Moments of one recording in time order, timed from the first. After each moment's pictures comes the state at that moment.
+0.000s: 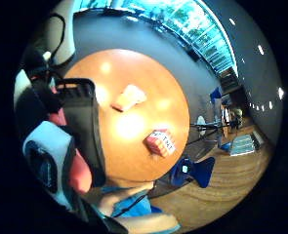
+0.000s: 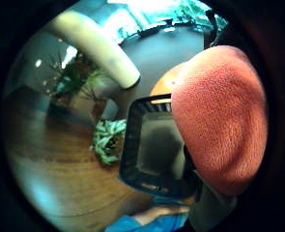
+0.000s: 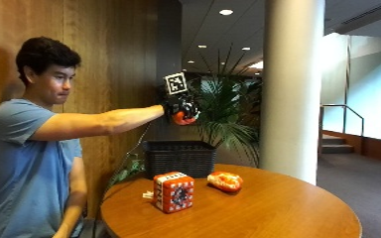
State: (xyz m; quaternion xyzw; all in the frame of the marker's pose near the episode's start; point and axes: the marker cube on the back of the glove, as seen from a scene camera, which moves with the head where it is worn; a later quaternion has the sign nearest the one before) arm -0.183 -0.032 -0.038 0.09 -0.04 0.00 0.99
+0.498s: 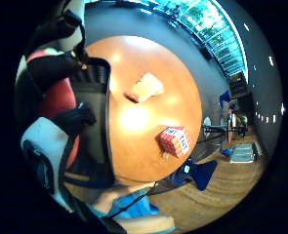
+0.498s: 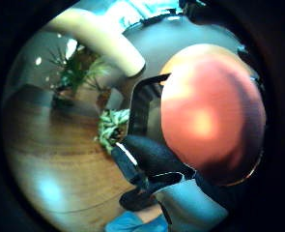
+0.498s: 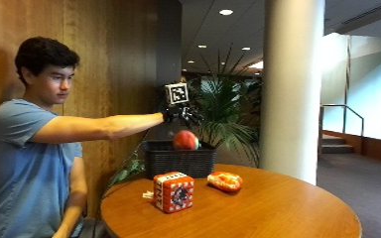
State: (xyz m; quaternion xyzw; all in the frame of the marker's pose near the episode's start) arm -0.190 -0.023 0.002 0.05 -0.10 -0.05 0.99
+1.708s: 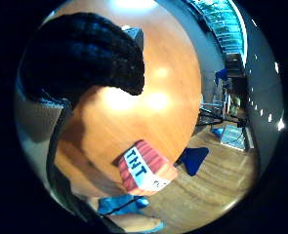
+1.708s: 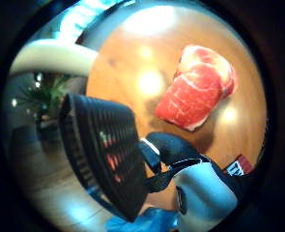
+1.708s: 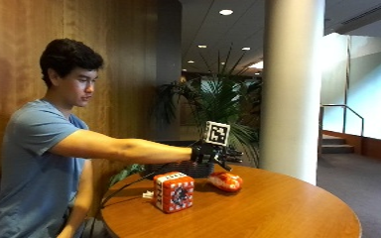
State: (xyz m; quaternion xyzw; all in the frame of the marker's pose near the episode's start) arm -0.069 -0.125 0.180 -0.13 0.02 0.10 0.99
